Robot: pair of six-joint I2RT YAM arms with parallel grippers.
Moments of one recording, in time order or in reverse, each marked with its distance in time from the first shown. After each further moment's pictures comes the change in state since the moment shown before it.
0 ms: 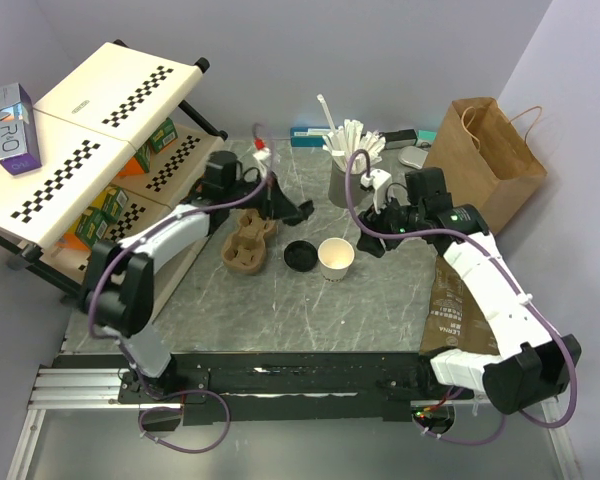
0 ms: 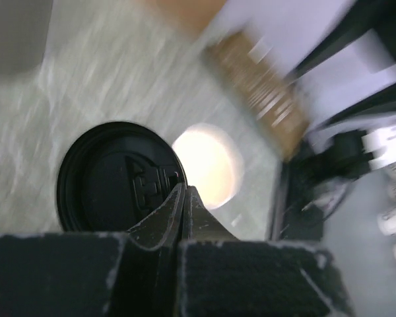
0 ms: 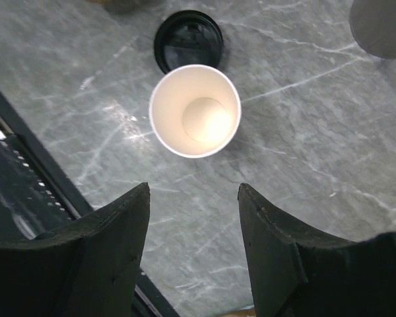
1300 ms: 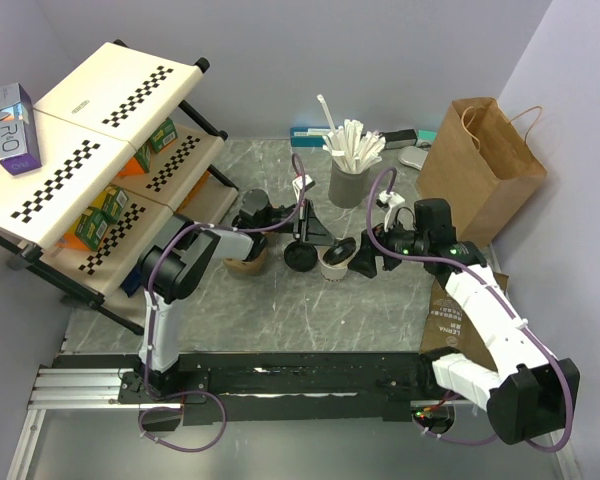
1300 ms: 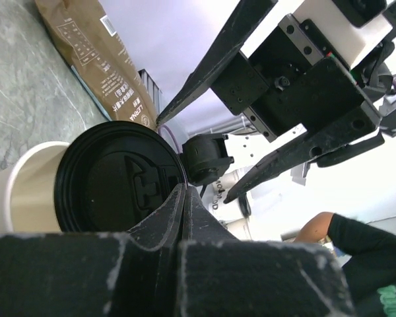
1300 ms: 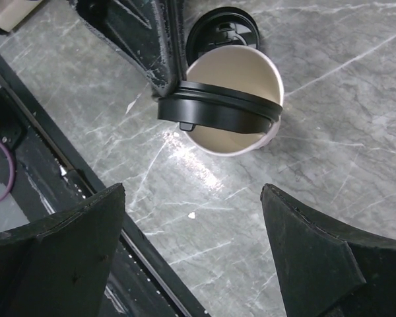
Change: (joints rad) left arm -0.161 0.342 -0.127 1.138 0.209 -1.113; right arm -0.077 -0.170 -0.363 0.300 -0.174 0.316
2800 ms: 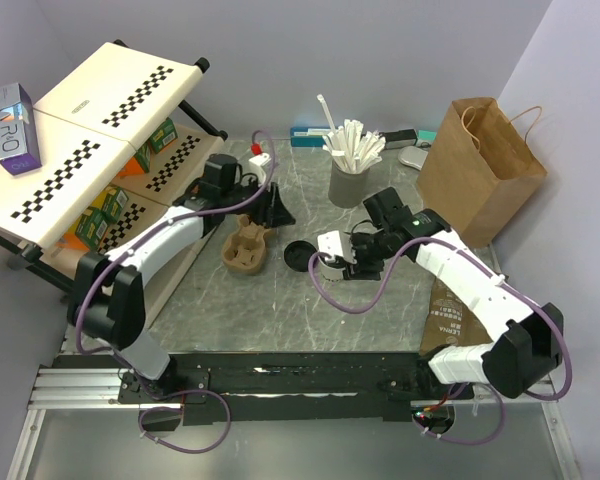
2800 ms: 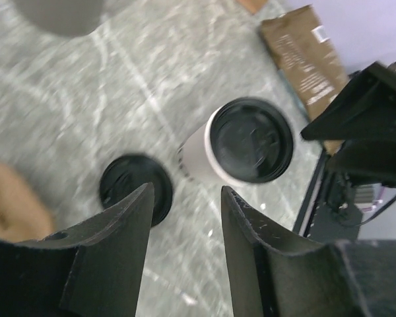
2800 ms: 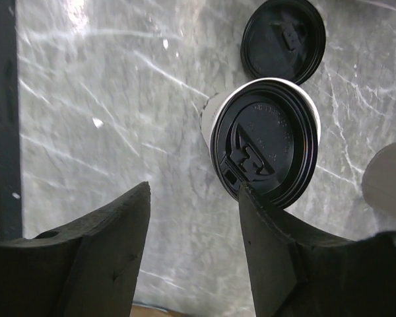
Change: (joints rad) left arm 0.150 -0.454 0.115 -1.286 -0.389 1.148; right arm 0.277 0.246 0.285 -0.424 0.138 -1.123
